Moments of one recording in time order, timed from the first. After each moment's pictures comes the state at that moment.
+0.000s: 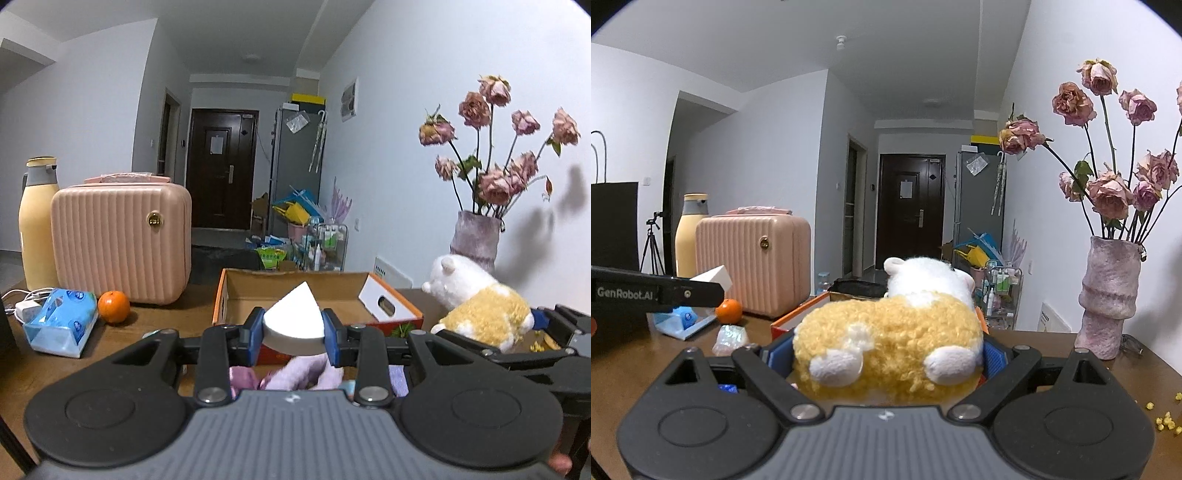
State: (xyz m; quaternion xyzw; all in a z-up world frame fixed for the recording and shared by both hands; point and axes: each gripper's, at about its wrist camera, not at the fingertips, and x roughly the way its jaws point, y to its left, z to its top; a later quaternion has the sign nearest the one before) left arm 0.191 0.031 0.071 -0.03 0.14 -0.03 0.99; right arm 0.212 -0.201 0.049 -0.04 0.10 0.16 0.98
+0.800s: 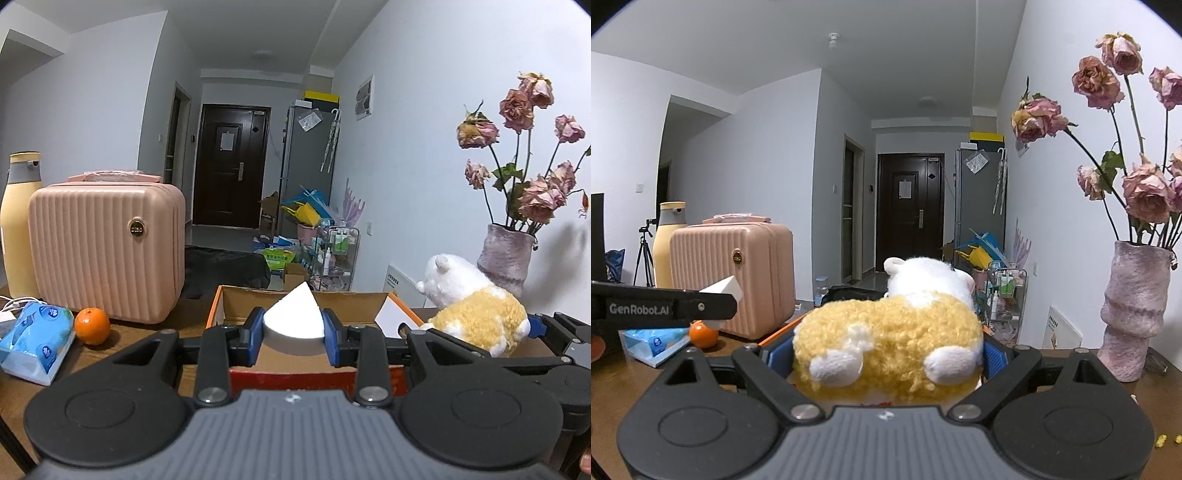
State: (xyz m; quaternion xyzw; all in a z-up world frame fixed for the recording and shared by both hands) left arm 0.286 0.029 0.074 -0.05 0.14 -0.01 0.99; right arm 0.304 -0.188 0.053 -0.03 0.10 0.16 0.98
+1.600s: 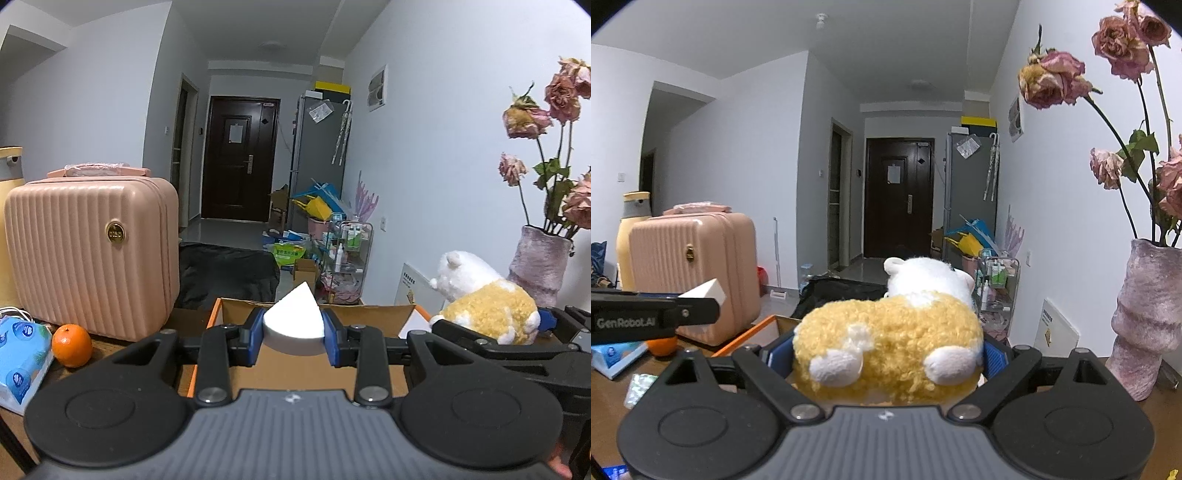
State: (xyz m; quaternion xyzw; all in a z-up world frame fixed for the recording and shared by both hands) left arm 0.372 0.034 0.067 -0.05 0.16 0.00 0.99; right arm 0.398 -0.183 0.055 -0.03 0.13 0.14 0.98
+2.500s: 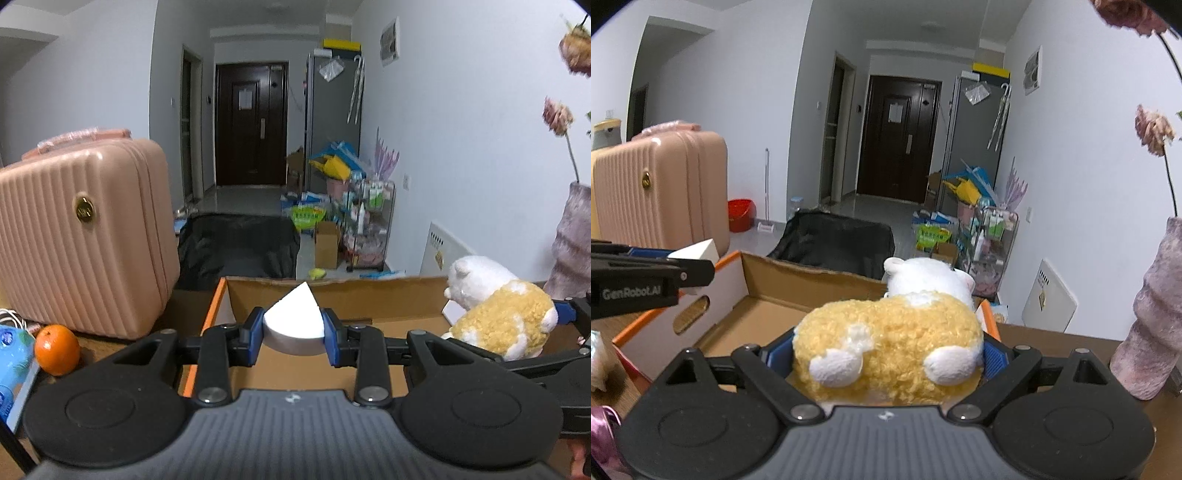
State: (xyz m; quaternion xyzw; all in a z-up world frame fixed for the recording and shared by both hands) left arm 0.452 0.029 0.037 -0.02 0.22 0.03 0.97; right arm 0.477 -0.156 0.021 -0.09 0.23 0.13 0.96
